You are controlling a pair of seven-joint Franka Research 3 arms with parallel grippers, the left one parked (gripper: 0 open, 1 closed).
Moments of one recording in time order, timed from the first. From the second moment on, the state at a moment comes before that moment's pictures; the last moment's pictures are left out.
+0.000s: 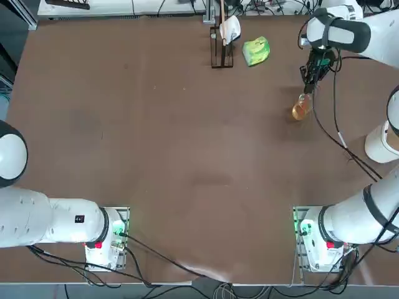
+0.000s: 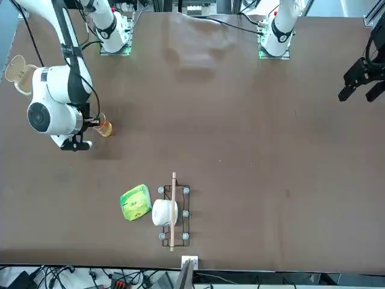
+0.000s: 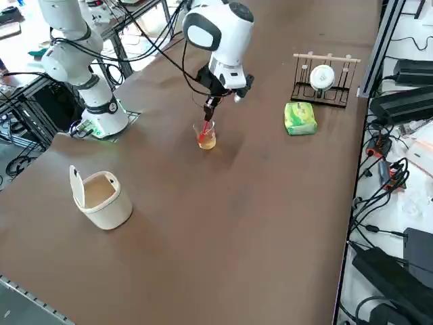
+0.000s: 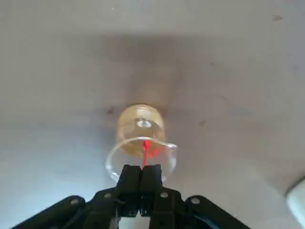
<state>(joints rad) 0.11 0.26 -0.03 -1.99 -0.07 1.89 0.05</state>
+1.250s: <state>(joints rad) 0.12 0.24 -0.02 -2.03 -0.05 2.00 0.19</state>
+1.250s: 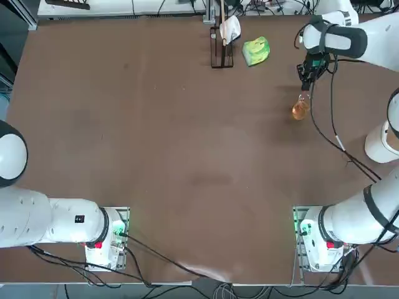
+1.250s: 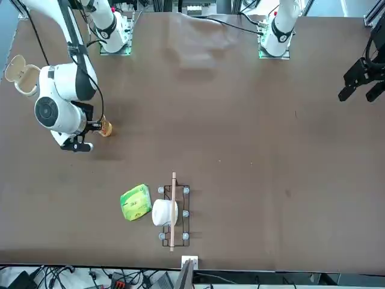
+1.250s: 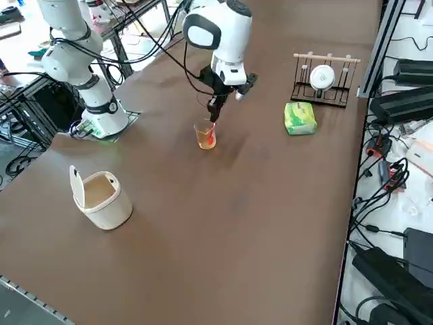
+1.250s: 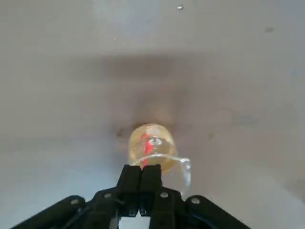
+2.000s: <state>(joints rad) 0.12 0.20 -0.02 -2.10 -0.03 2.00 0.15</state>
